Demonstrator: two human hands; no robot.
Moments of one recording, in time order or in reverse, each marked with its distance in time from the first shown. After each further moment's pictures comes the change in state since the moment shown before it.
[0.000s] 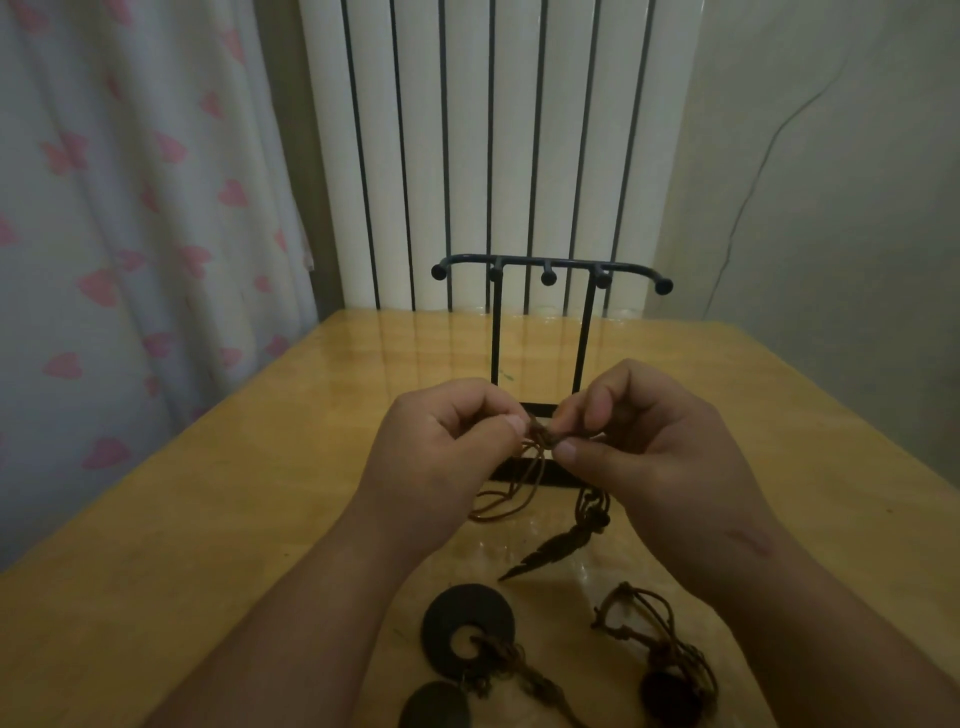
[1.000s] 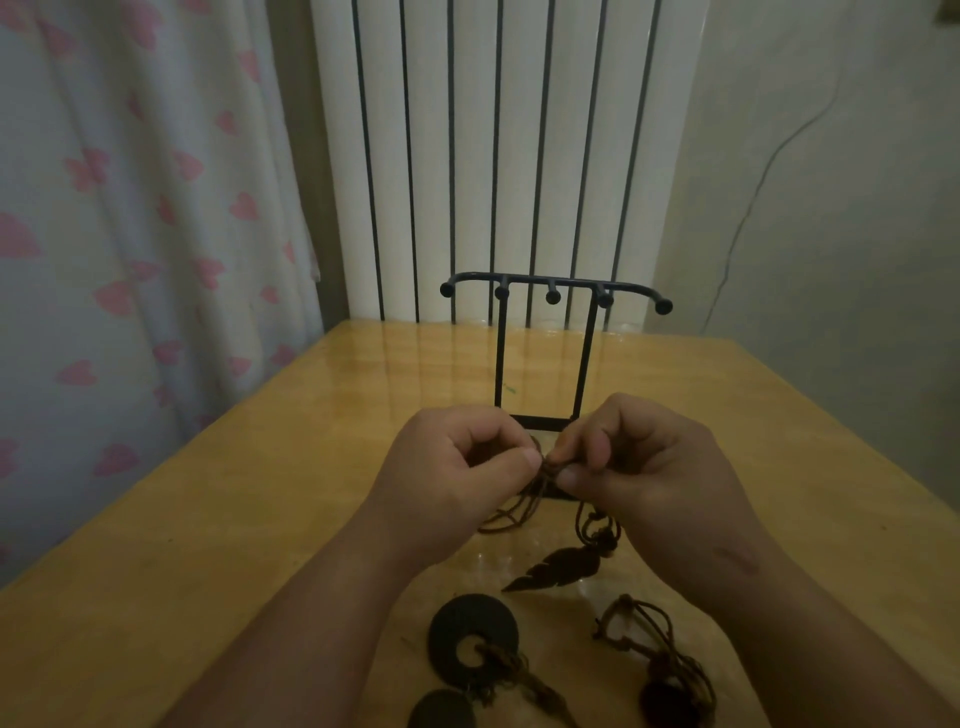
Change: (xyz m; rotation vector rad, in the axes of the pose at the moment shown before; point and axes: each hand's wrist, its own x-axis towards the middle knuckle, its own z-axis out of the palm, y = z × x) left_hand 0.001 -0.005 -0.006 0.053 -0.103 0.054; right_hand 0.001 0.005 -0.002 -0.120 -0.004 -0.026
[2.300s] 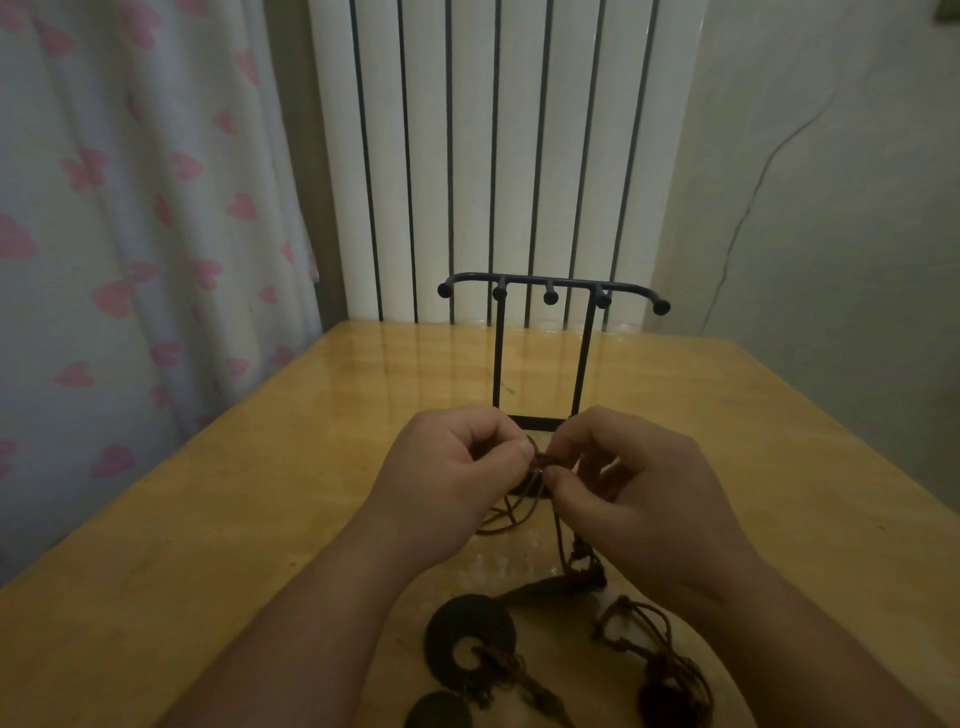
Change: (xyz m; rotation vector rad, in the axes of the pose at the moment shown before) left_hand 0.002 0.004 0.003 0.045 0.033 -0.150; right_hand -0.002 0.007 0.004 -0.435 0.002 -0.120
